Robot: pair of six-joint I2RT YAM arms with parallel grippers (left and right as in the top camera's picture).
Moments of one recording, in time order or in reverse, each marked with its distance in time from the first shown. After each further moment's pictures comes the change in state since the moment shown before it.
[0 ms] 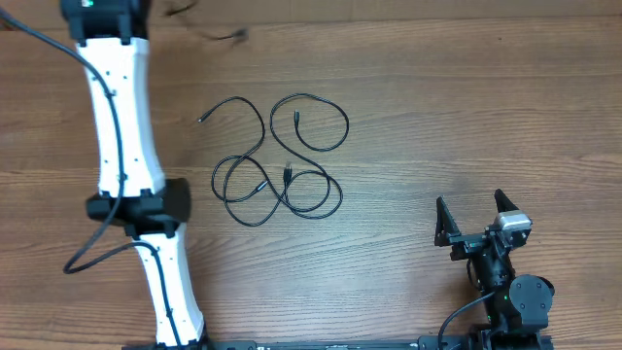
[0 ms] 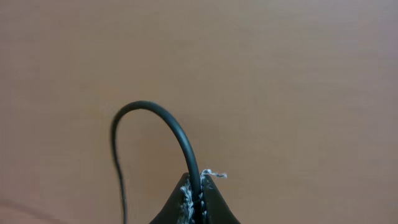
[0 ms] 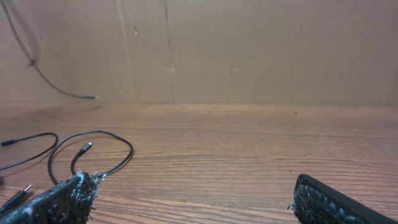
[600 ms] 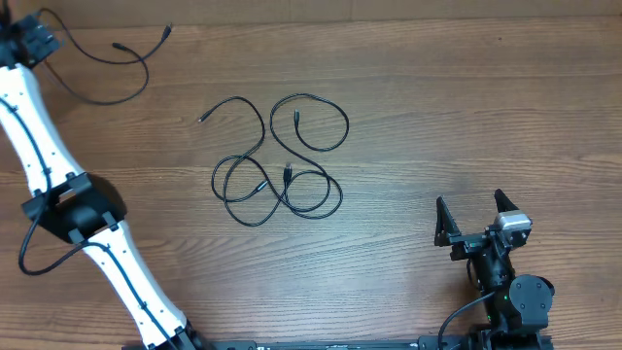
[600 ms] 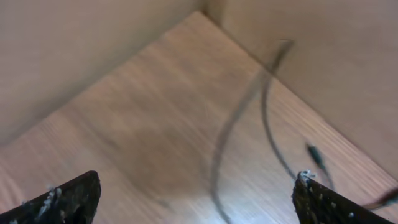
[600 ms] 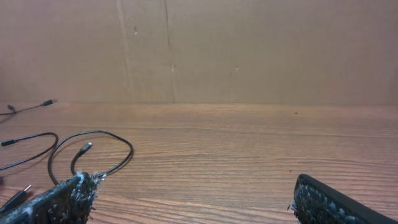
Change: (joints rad) left arm 0.466 0.291 -0.012 -0.368 0.004 0.033; right arm 0.000 0.000 0.000 0.000 0.000 0.000
